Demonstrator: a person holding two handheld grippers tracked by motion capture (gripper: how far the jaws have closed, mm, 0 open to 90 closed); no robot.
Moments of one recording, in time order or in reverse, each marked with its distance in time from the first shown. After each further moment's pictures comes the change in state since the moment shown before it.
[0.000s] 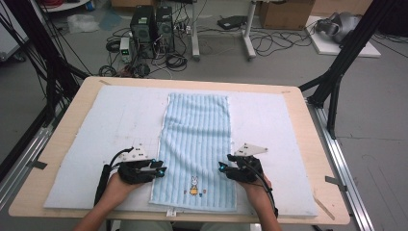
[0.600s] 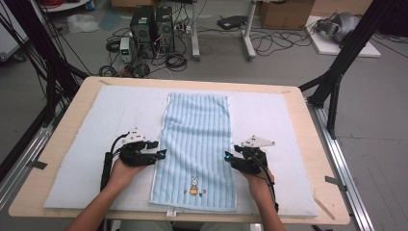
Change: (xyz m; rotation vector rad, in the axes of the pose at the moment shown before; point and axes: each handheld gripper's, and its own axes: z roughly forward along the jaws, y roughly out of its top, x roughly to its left) left arm 0.040 0.013 0.008 -0.131 0.102 -0.166; right arm -0.020 0.008 -0.003 -0.055 -0.095 0.071
